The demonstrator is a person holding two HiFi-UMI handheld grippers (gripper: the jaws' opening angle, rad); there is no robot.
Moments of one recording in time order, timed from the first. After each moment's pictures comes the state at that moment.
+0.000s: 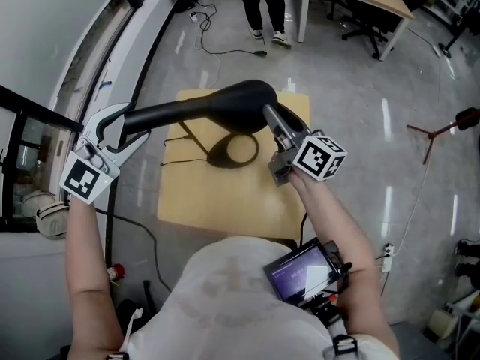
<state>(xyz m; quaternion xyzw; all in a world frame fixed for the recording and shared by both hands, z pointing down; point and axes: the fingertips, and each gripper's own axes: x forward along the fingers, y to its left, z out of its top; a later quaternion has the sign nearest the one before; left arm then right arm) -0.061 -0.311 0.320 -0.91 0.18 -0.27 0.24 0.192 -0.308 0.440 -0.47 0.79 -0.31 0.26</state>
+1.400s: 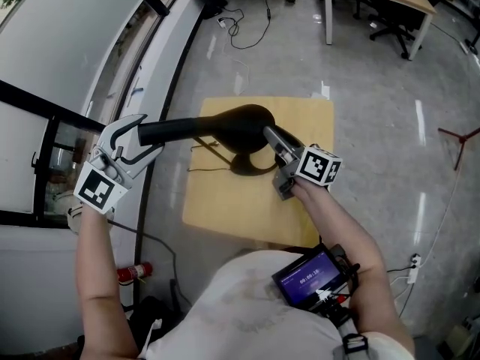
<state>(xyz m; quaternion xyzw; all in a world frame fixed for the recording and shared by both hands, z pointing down) -0.030 -0.305 0.299 -0.89 0.18 -0.34 0.26 0.160 -0.323 0.506 -0.37 0.76 -0.44 0.30</state>
